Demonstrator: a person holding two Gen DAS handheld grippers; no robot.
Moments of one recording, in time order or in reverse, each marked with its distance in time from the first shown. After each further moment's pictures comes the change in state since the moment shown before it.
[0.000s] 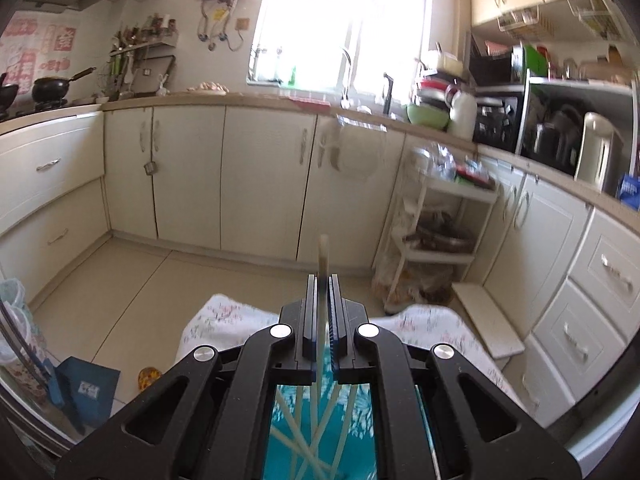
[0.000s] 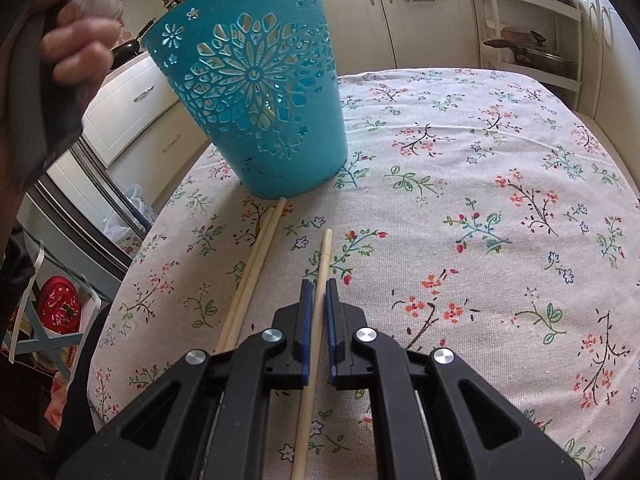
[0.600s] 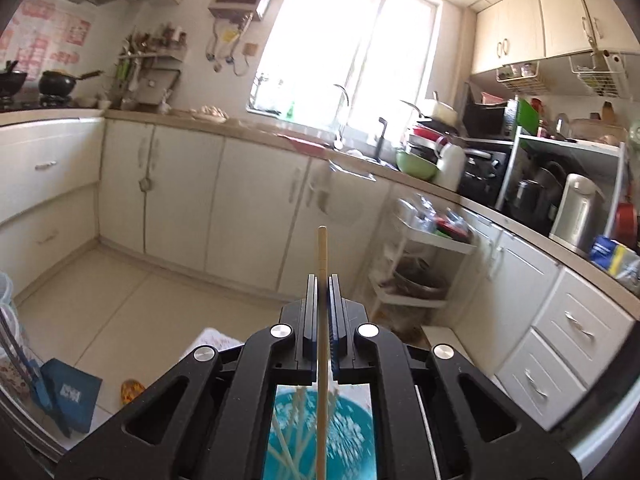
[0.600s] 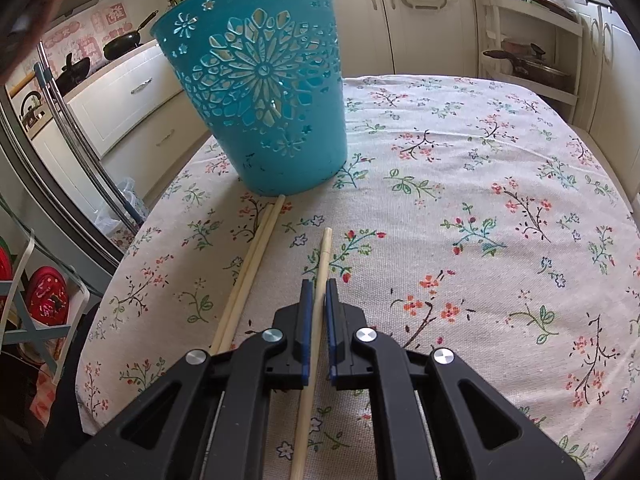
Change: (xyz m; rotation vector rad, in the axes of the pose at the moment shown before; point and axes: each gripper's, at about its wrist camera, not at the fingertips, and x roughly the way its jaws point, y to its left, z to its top) left arm -0.051 0.020 0.057 -0.109 -0.123 -0.069; right arm 0.000 0.006 -0.002 -0.033 -0.009 -0.040
